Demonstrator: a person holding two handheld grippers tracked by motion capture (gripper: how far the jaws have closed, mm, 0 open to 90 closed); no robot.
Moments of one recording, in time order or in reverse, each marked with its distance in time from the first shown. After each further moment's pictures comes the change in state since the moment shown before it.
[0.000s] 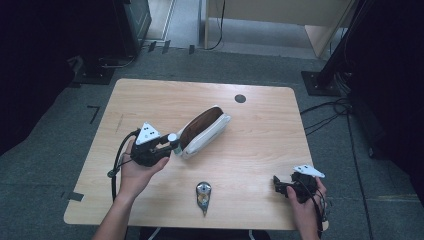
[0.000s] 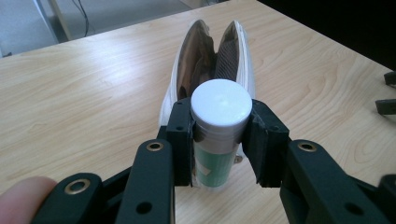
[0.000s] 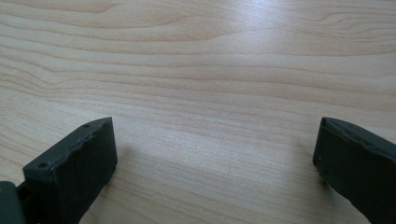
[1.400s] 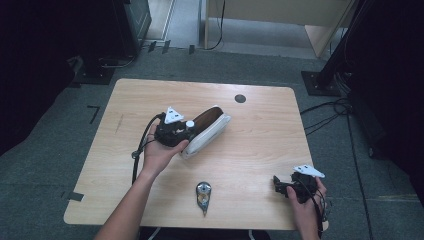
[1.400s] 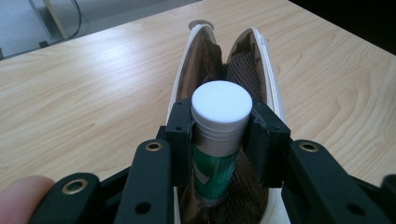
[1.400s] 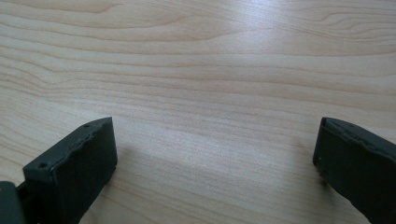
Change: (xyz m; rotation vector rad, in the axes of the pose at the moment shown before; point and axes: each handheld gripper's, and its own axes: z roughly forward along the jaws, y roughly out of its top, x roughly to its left) left arm 0.005 0.029 0.077 0.056 -0.003 0.008; right arm 0.000 0.000 0.000 0.000 0.000 0.002
